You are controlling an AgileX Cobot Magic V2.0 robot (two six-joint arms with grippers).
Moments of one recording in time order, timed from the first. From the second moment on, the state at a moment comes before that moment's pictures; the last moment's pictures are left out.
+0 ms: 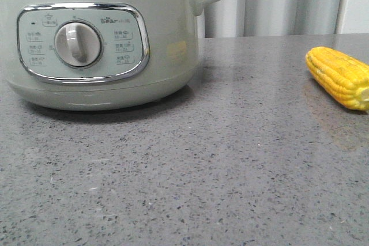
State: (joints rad) left arm 0.12 1.04 -0.40 -0.41 -0.24 0.22; right arm 0.18 0.58 -0.63 0.27 0.35 -0.13
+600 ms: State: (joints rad) left arm 0.11 1.20 -0.40 -0.41 -0.36 0.22; right arm 0.18 0.58 -0.63 0.27 0.35 -0.13
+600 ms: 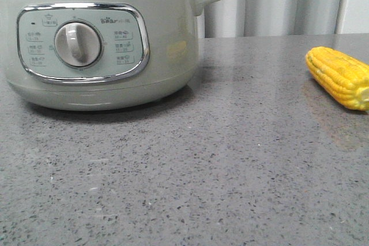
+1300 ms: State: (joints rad) left arm 0.11 0.68 -0.41 -0.41 -0.15 0.22; right arm 0.15 1.15 -0.75 0.28 0.29 -0.13
